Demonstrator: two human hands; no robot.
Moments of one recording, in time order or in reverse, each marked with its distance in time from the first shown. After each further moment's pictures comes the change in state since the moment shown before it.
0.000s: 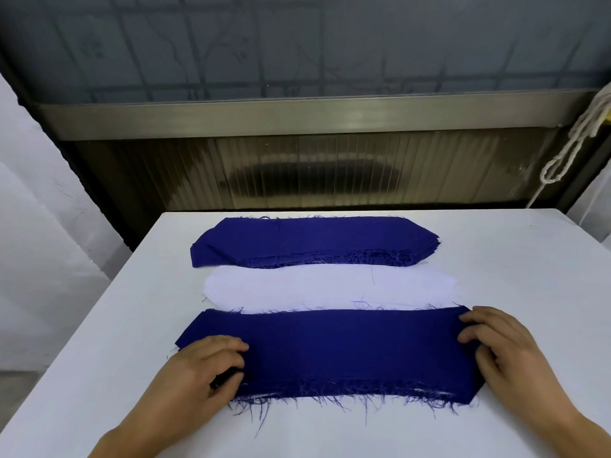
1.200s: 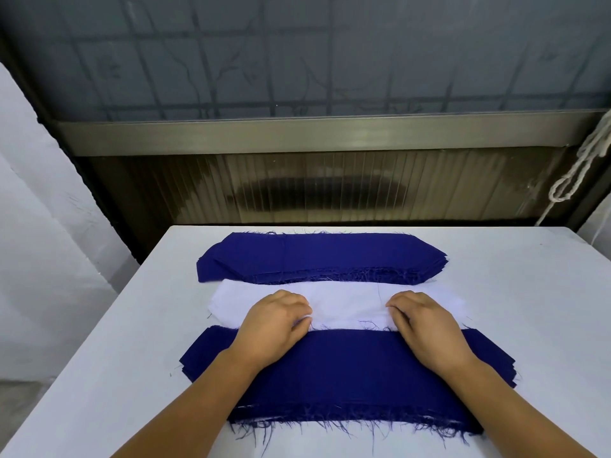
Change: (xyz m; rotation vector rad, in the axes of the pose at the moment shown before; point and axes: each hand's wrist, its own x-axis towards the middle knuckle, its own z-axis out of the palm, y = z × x) left_hand 0.119 -0.010 0.067 0.099 0.023 0.047; right_hand 0.085 -0.048 0.066 0.080 -0.237 0.048
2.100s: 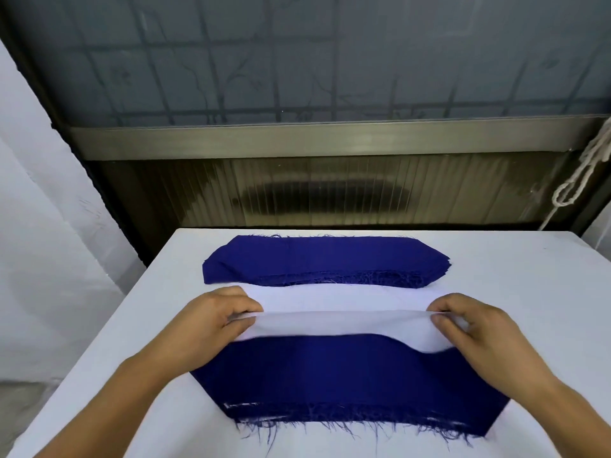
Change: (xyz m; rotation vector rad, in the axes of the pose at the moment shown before) left_hand -0.036 -0.015 -0.114 -0.169 -0.196 -0.253; right_hand -0.032 -0.016 -0.084 0.252 -0.031 0.115
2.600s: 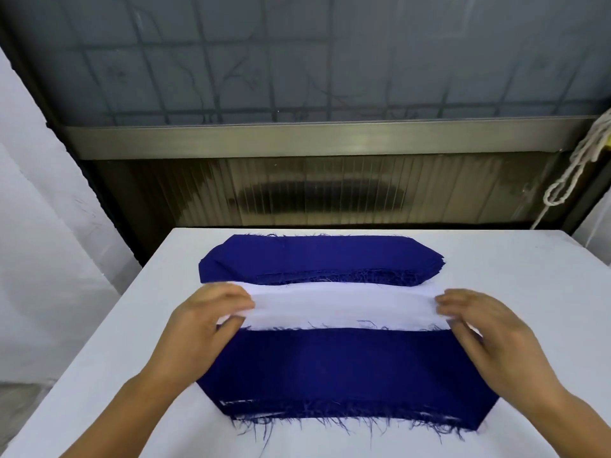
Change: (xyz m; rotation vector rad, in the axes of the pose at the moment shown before) left_hand -0.014 0.005 0.017 0.087 0.395 0.116; right_hand -0.015 0.012 -0.003 -0.220 0.326 -0.349
